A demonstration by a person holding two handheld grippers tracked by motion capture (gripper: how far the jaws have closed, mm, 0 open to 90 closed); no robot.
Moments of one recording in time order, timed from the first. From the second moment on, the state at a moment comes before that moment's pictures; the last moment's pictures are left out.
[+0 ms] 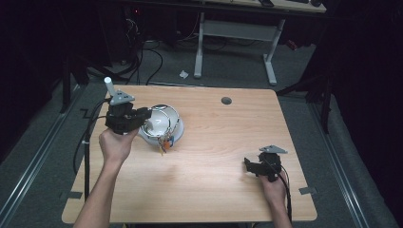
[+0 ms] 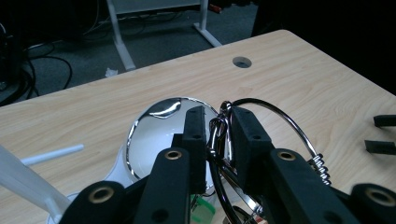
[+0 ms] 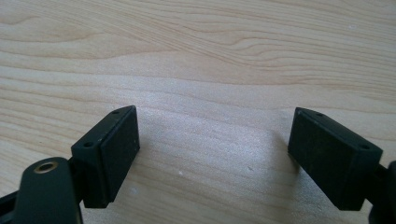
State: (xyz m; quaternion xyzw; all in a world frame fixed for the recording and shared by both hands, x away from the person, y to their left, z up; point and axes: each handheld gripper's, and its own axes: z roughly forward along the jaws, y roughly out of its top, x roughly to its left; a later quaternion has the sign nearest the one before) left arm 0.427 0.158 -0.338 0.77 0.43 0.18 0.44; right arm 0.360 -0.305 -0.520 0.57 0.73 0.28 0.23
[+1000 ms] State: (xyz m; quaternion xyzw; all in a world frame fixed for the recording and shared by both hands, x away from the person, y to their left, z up) left arm 0.480 0.160 -0.343 0.74 0.48 0.20 0.43; right arm 0.360 -0.304 -0.520 0.57 0.73 0.28 0.23
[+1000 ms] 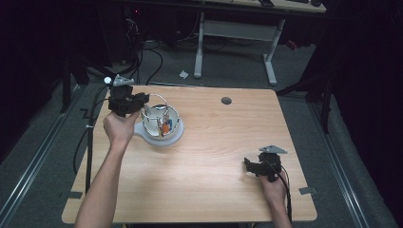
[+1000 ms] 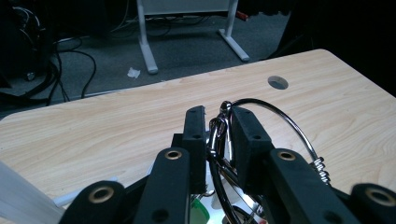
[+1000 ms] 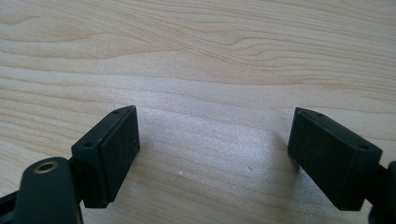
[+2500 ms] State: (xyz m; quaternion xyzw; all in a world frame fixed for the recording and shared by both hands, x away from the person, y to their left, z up) left arm 0.500 0.147 -0.393 0.73 0.51 0.18 0.42; right arm 0.360 -0.304 -0.520 0.57 0.73 0.28 0.23
